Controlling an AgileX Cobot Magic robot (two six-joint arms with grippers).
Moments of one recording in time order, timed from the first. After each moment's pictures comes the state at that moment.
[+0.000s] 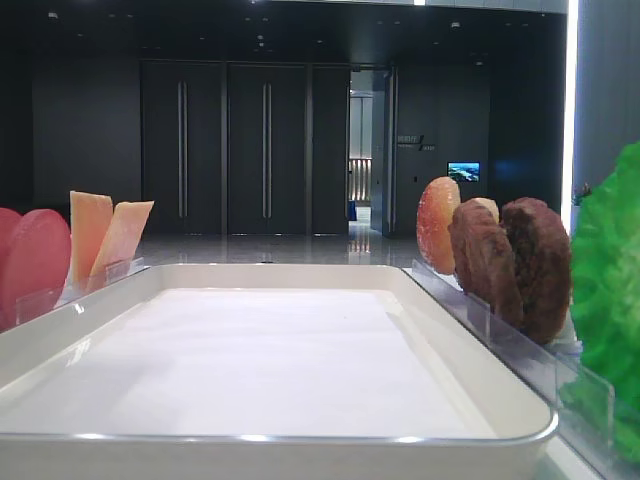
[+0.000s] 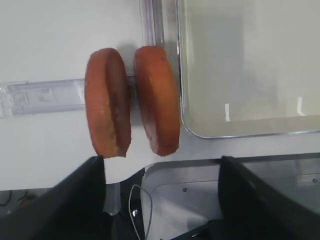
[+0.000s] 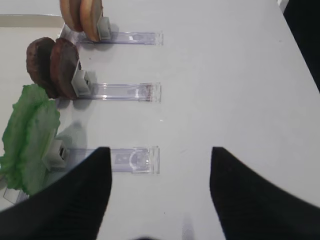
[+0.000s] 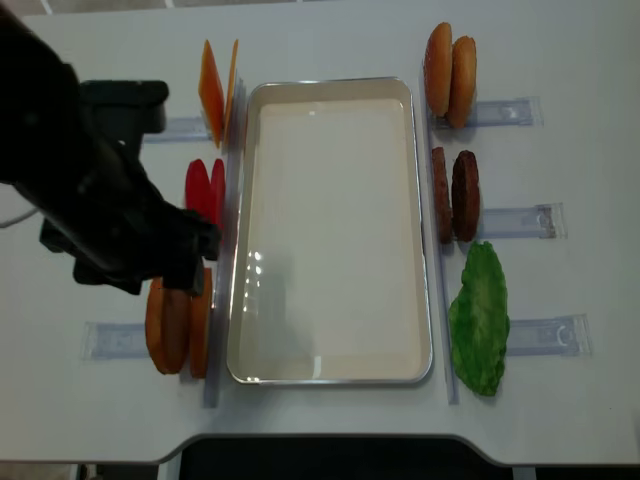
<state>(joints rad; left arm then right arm) -0.64 1.32 -1.01 0.12 1.23 -0.61 0.02 -0.01 -0.51 0.07 1.14 -0.08</state>
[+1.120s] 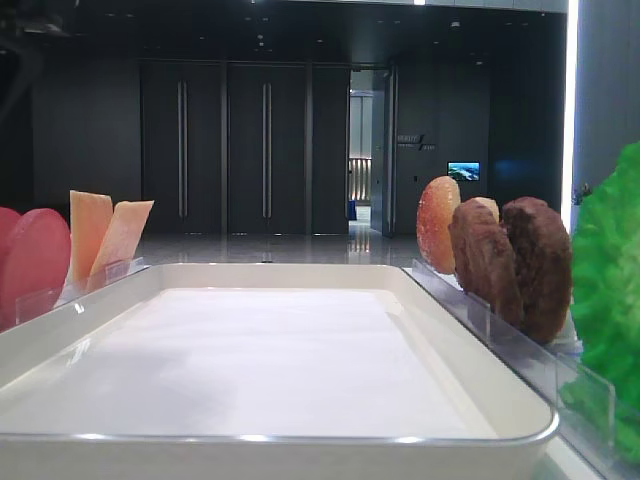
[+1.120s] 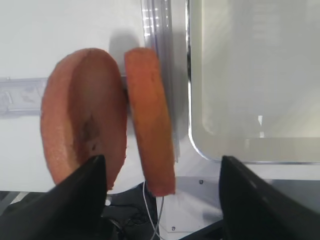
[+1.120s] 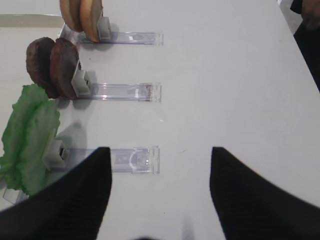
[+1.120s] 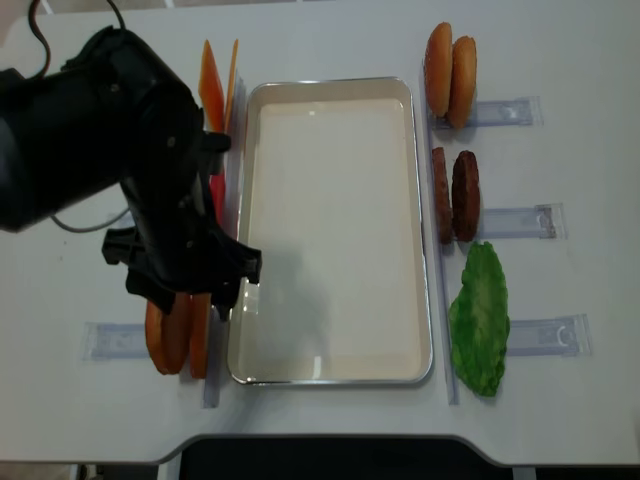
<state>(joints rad) -0.67 1.54 -1.02 0.14 1.19 -0.66 0.02 -0.01 -0.51 0.07 1.14 -0.08</state>
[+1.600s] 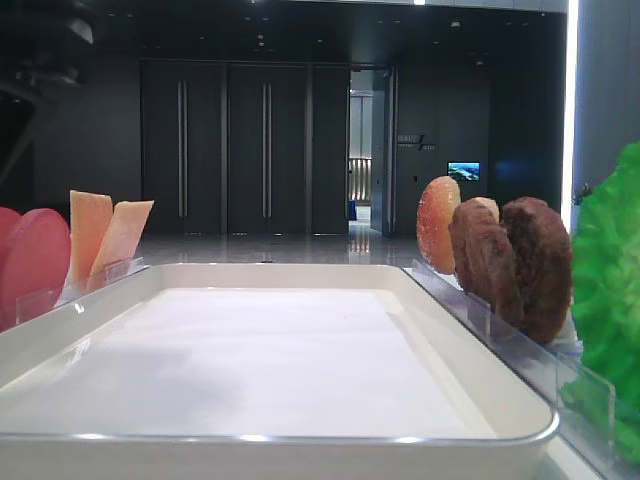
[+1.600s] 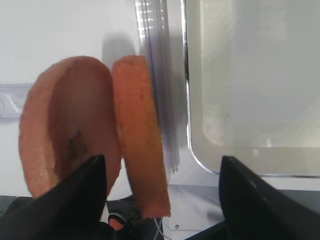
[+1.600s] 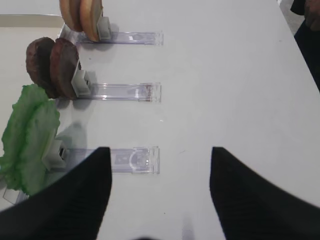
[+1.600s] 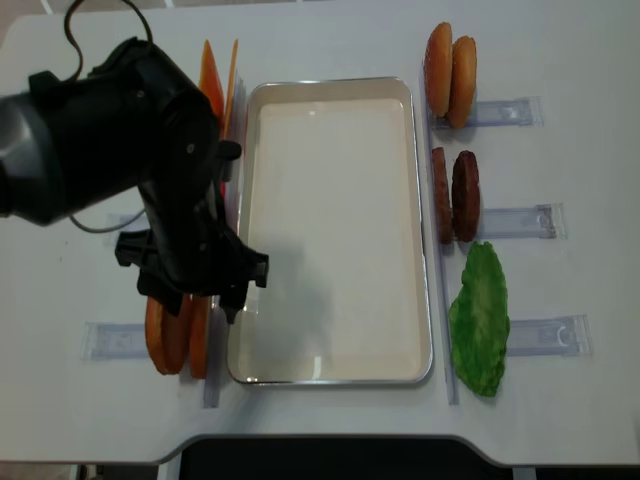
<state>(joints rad) -0.67 1.60 -1.02 0.14 1.17 -0.66 0.02 -0.01 -0.51 0.07 1.14 -0.08</state>
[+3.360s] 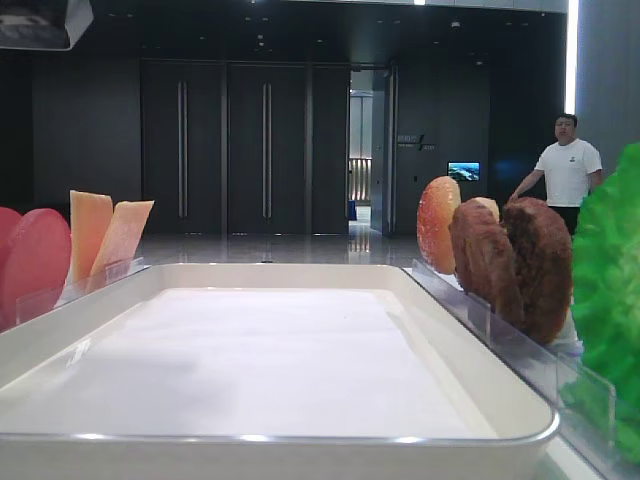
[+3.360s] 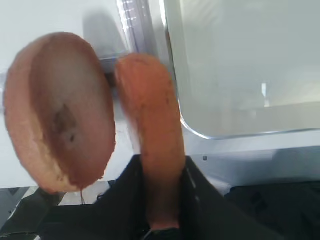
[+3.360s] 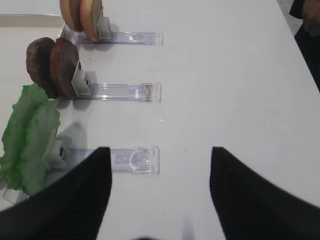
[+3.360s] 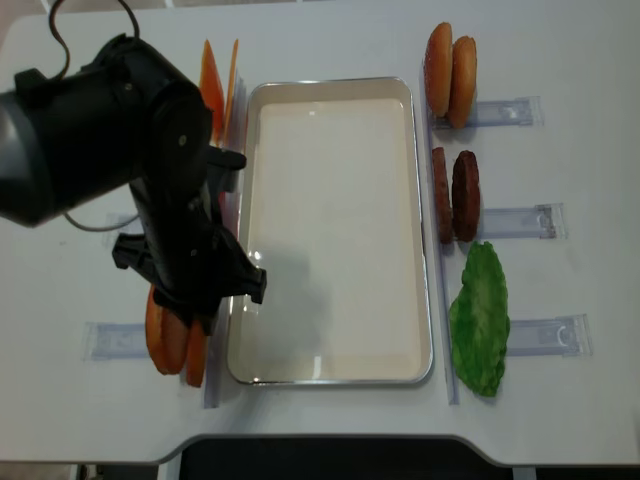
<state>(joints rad) -0.67 1.57 -1.02 0.05 1.22 -0.52 0.02 -0.01 -0.51 0.07 1.14 -0.08</state>
